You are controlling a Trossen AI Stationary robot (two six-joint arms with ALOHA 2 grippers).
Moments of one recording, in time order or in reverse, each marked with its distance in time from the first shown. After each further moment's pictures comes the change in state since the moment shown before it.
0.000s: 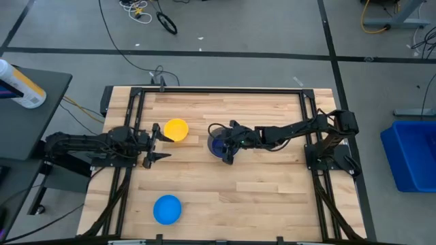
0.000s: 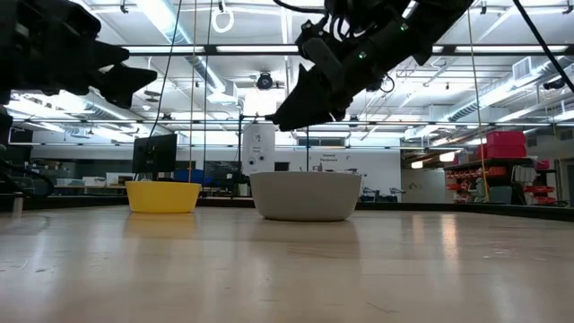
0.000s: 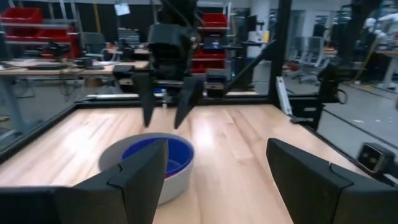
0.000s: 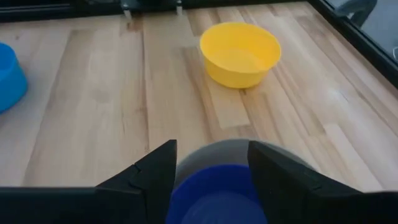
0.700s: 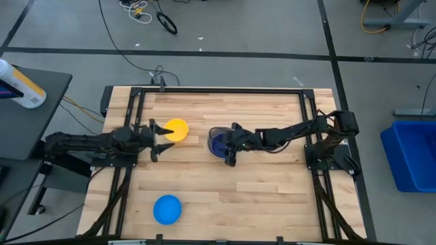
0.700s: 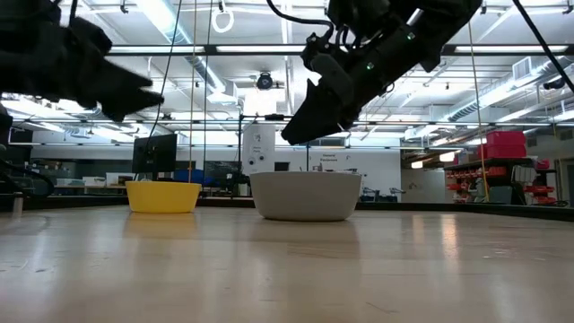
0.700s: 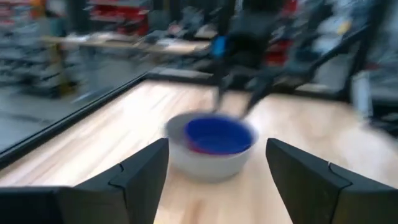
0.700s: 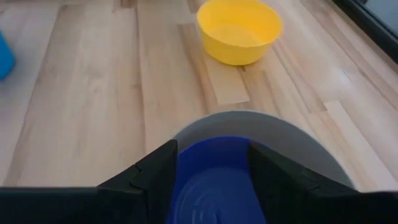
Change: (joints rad) left arm 0.000 0.007 0.001 -0.088 -0.287 -0.057; right arm 0.019 -0.001 -0.038 -0.012 0.012 -0.003
